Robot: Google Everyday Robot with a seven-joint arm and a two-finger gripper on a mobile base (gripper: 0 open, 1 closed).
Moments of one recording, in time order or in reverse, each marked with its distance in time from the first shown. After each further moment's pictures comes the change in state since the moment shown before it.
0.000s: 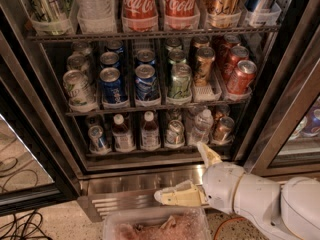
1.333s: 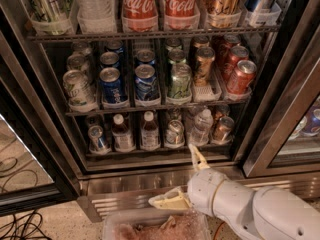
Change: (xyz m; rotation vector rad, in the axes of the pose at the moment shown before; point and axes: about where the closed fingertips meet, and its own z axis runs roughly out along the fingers) arm 0.040 -0.007 0.037 0.081 0.067 -0.230
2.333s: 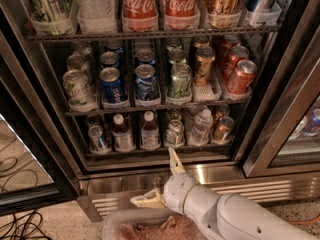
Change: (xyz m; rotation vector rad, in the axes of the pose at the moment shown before) arm 0.021 0.020 0.072 0.035 -0.074 -0.057
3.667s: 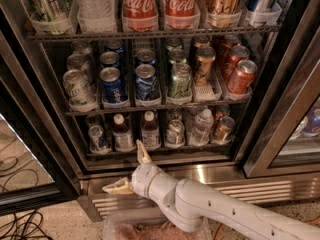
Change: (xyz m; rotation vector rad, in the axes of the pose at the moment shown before) arm -0.002 0.026 0.118 -0.049 -0.129 -0.036
